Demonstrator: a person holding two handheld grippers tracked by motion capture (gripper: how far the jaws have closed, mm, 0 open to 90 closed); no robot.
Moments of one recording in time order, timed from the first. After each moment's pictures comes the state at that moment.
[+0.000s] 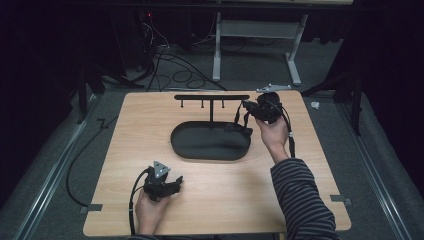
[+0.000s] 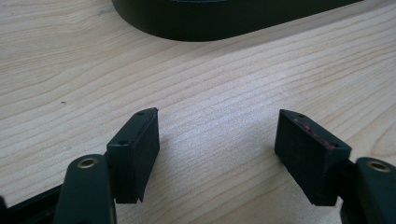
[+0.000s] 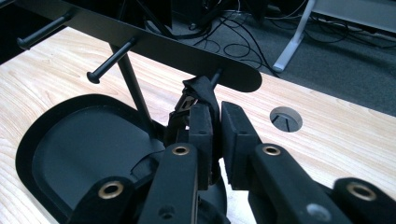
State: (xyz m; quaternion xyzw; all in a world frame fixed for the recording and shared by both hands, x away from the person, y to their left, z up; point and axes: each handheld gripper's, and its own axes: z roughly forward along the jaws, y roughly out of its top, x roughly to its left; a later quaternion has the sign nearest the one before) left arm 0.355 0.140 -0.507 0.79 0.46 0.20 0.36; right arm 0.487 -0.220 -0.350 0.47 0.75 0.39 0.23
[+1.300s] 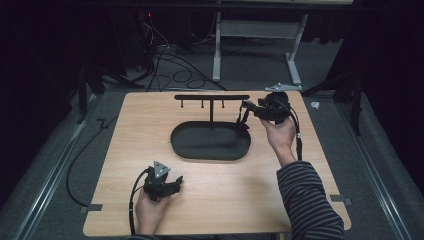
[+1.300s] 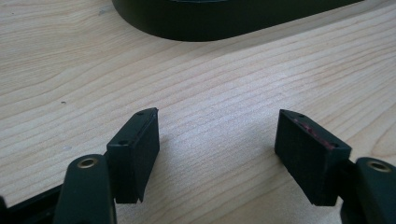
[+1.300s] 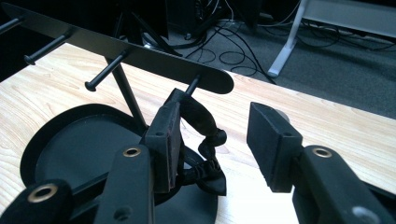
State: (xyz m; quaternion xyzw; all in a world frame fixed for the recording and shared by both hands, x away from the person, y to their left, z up) left arm 0.355 0.140 -0.507 0.79 0.46 0.20 0.36; right arm 0.475 -0.236 -0.339 0.48 0.73 0.41 0.24
